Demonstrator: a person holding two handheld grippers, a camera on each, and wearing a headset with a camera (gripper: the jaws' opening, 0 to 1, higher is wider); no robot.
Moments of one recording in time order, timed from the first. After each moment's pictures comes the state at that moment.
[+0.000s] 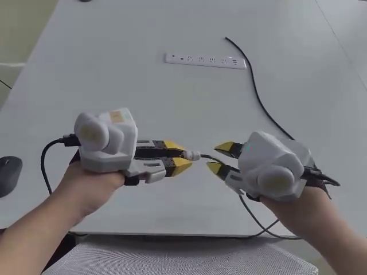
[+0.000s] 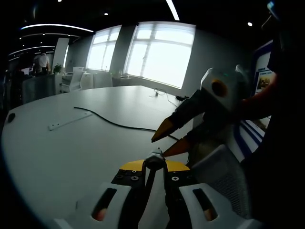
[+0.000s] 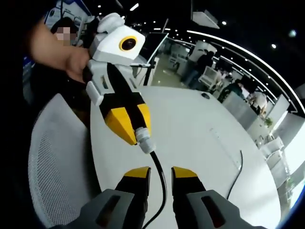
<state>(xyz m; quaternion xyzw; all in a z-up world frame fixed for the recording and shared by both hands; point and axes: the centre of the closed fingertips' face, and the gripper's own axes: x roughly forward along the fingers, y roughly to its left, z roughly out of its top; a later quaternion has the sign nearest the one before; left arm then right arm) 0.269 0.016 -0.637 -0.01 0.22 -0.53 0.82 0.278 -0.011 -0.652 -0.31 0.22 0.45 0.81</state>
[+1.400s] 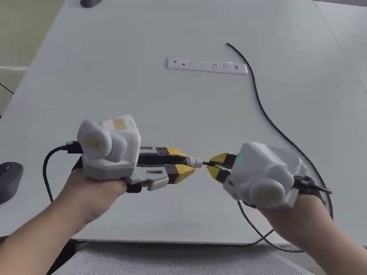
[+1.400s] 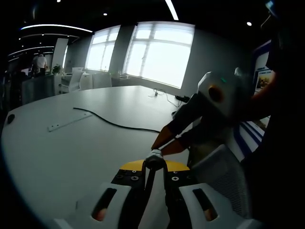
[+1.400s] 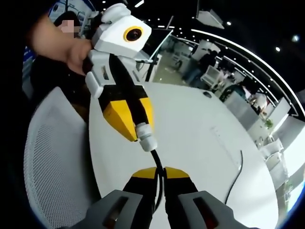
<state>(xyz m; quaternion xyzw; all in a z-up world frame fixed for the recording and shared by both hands) 0.271 0.014 -0.636 -0.01 0.22 -0.53 0.82 0.285 -0.019 -0.664 -0.32 0.23 0.44 0.81</state>
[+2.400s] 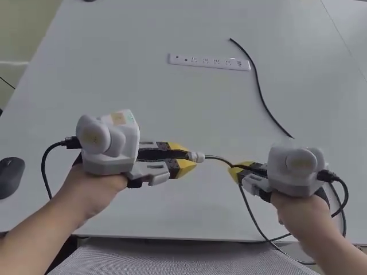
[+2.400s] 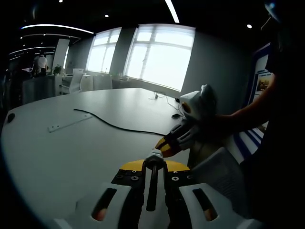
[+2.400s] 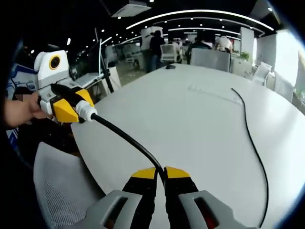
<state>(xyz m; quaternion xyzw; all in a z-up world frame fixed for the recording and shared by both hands) 0.273 0.015 -0.632 -0.02 0.21 -0.53 0.82 0.303 -0.075 -0.716 -0.04 0.37 0.32 0.87</state>
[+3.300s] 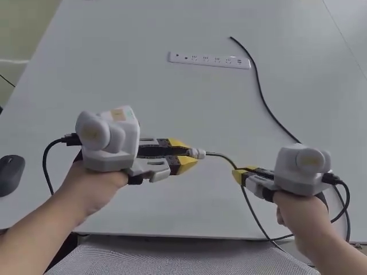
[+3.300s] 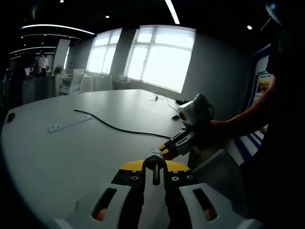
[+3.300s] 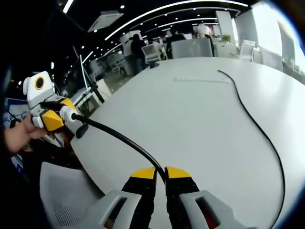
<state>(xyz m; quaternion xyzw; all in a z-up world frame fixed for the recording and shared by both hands) 0.275 0.014 -0.629 -0.02 0.21 -0.53 0.82 0.301 -0.086 -0.732 0.04 0.39 0.29 0.88</state>
